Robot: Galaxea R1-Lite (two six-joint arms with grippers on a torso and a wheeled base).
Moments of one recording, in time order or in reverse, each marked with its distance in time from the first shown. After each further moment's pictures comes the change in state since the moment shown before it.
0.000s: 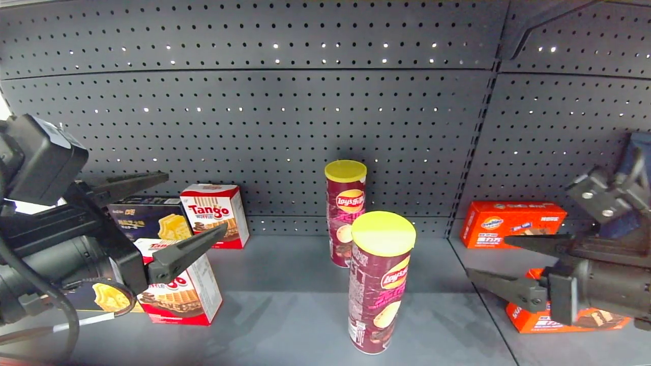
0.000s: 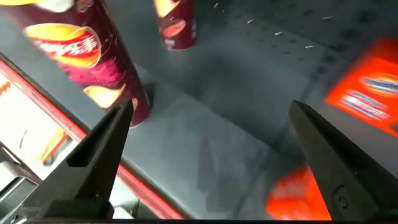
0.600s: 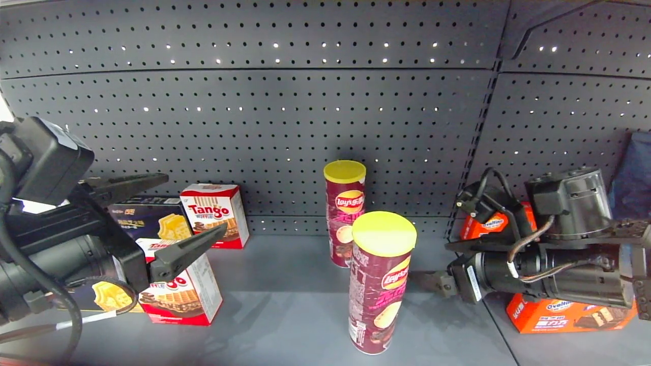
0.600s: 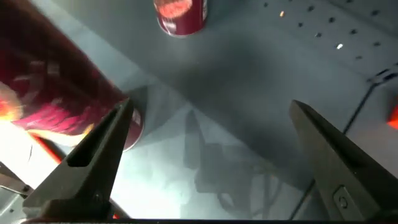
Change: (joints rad) left arm 0.012 0.009 0.000 0.002 -0.003 0.003; right arm 0.036 0.313 -0.126 -0.028 -0.010 0.000
